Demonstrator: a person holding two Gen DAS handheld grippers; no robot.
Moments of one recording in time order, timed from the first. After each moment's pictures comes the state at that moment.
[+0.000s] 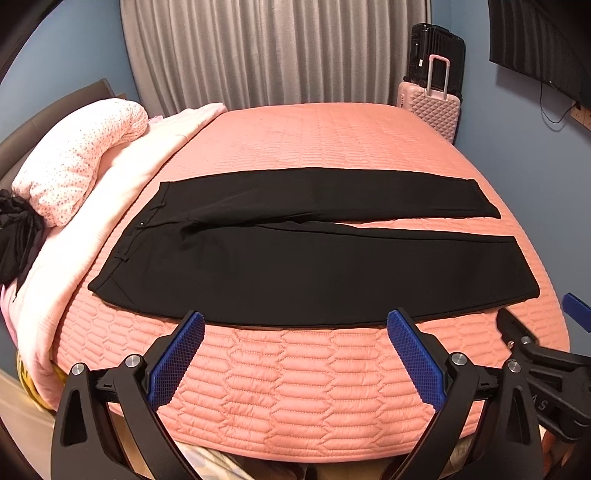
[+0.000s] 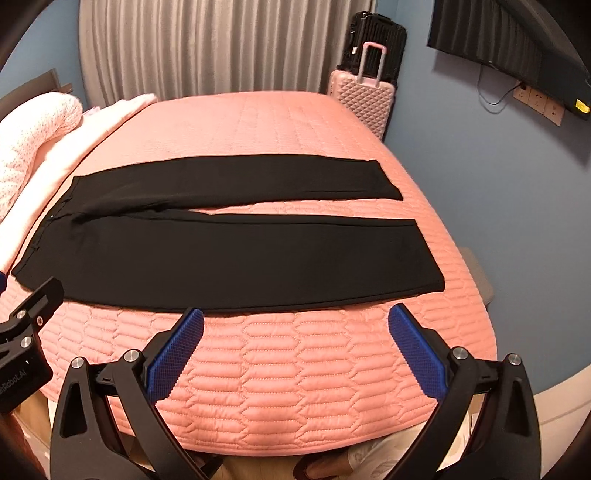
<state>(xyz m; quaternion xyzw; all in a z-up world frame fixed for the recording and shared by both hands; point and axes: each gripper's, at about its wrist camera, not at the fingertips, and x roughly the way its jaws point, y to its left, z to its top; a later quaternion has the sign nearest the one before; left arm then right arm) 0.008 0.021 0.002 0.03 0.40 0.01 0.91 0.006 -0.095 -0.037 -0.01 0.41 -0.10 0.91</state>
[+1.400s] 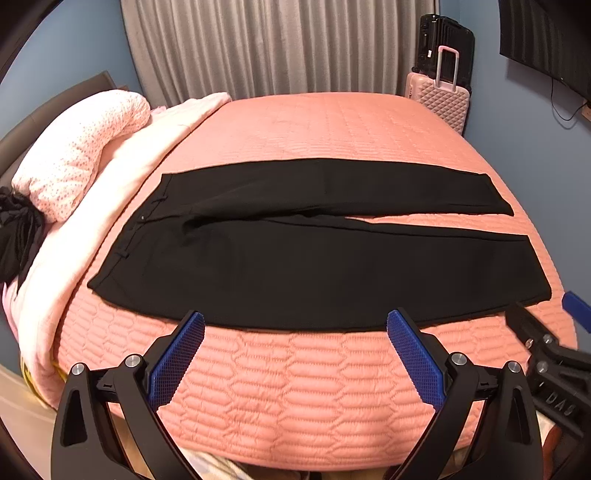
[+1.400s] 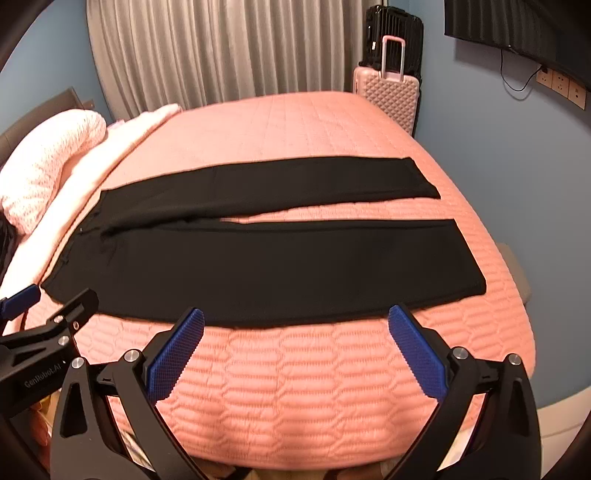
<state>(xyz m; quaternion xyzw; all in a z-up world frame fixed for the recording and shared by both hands) 0.035 0.029 -0.011 0.04 0.42 0.03 0.91 0.025 -0.103 -0.042 0.04 0.39 -0.04 0.92</state>
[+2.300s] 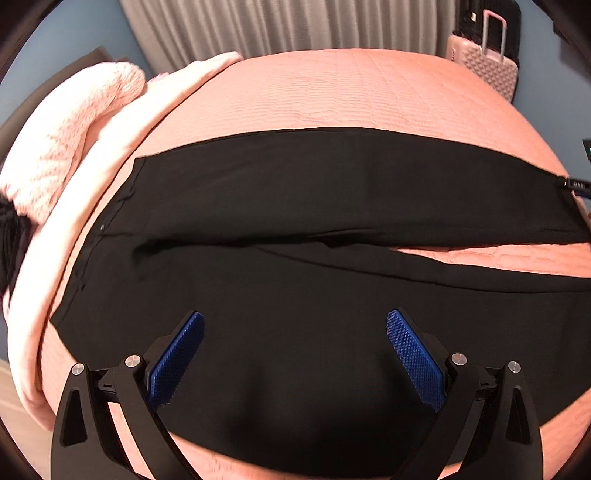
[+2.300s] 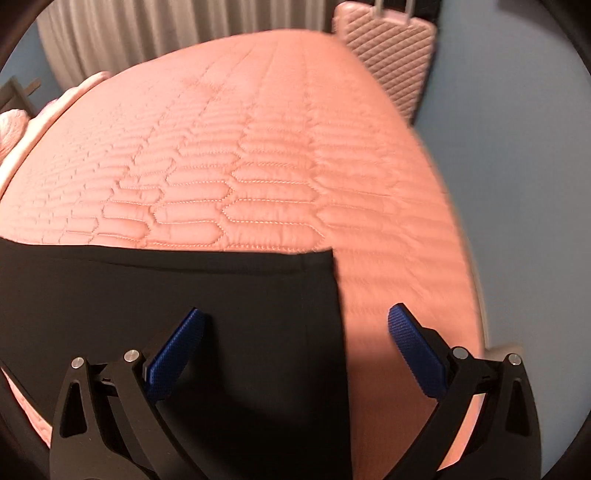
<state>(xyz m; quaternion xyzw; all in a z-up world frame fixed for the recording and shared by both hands) 0.229 0.034 -0.107 0.05 0.49 0.08 0.87 0.465 -0.424 -0.189 0.02 0.50 0.00 0.86</state>
